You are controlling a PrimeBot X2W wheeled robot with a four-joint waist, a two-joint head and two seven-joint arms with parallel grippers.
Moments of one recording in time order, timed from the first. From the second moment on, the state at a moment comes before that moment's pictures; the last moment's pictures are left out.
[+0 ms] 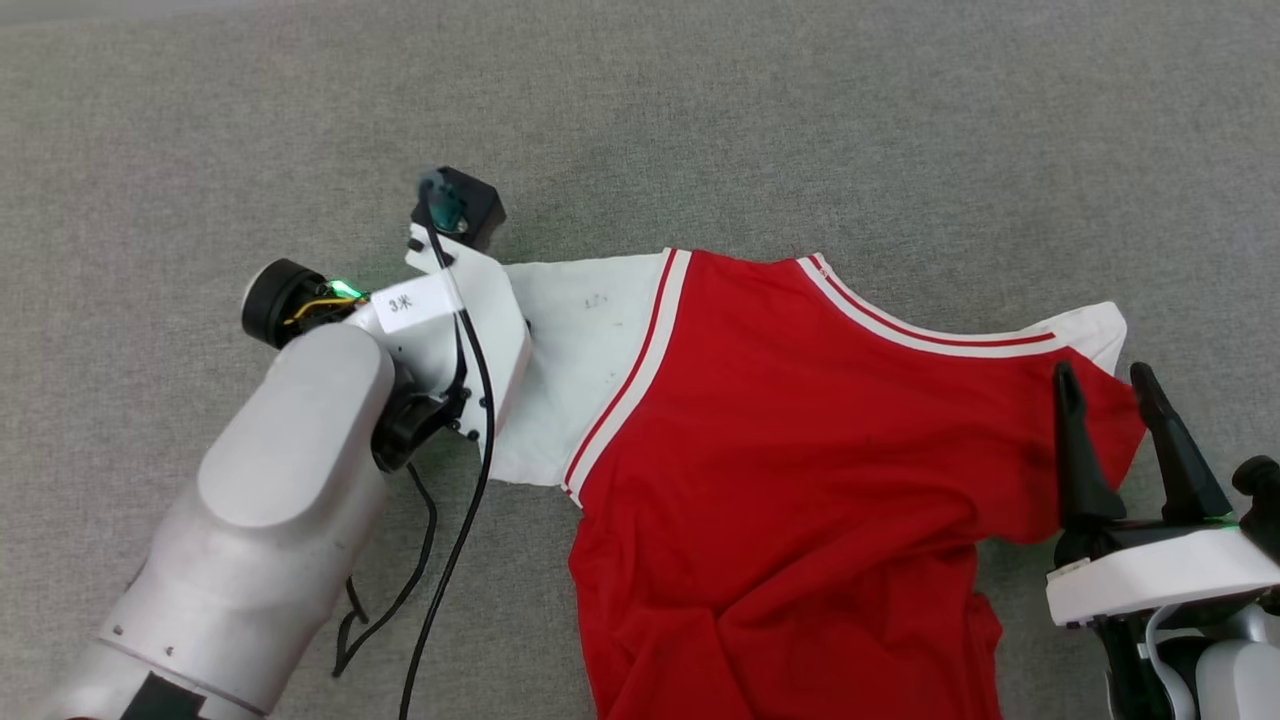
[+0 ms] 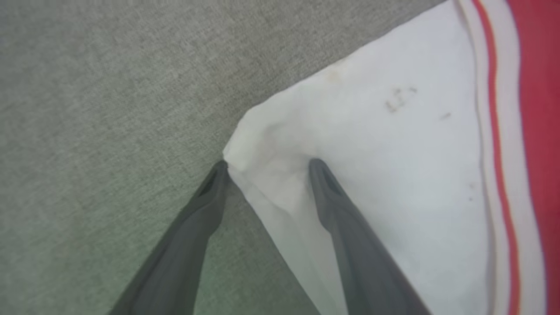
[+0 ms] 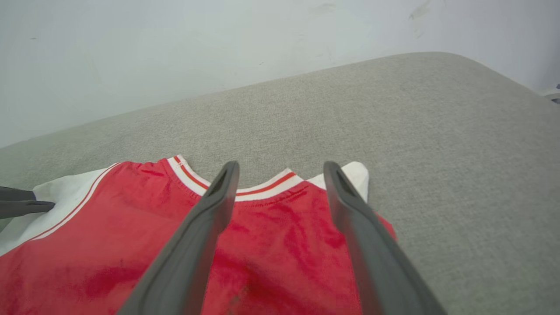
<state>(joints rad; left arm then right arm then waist) -0.82 0.32 -0.60 0.53 -0.50 -0.11 0.72 -0.09 -0.05 -0.10 -0.02 0.28 0.13 -0.10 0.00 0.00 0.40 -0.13</state>
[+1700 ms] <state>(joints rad) -0.56 0.45 -0.44 0.09 -0.55 0.09 0.35 -0.44 -0.37 -0.07 0.34 0.47 0.13 0.83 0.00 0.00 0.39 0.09</state>
